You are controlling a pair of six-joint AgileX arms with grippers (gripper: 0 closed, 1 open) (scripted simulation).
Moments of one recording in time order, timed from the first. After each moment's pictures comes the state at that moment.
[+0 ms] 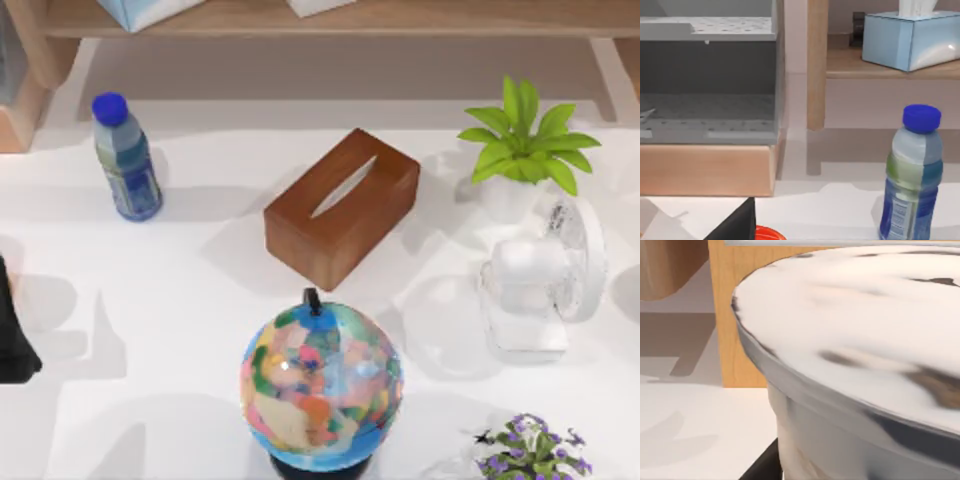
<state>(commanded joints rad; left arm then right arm) 0.00 0.00 0.00 0.00 0.00 0.00 -0.64 2.05 0.43 1.51 -0.59 -0.06</state>
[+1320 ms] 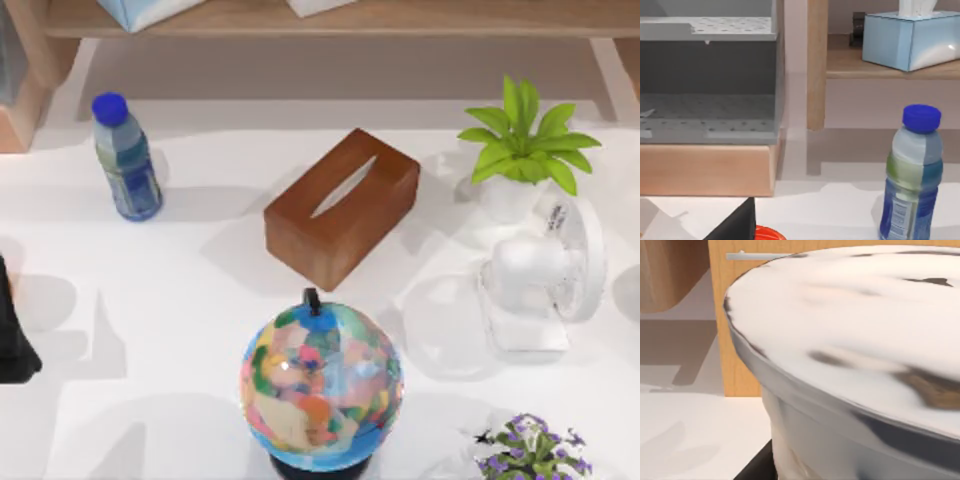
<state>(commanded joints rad) 0.00 0.00 0.00 0.00 0.00 0.00 -0.64 1.99 0.43 1.45 -0.60 -0.06</state>
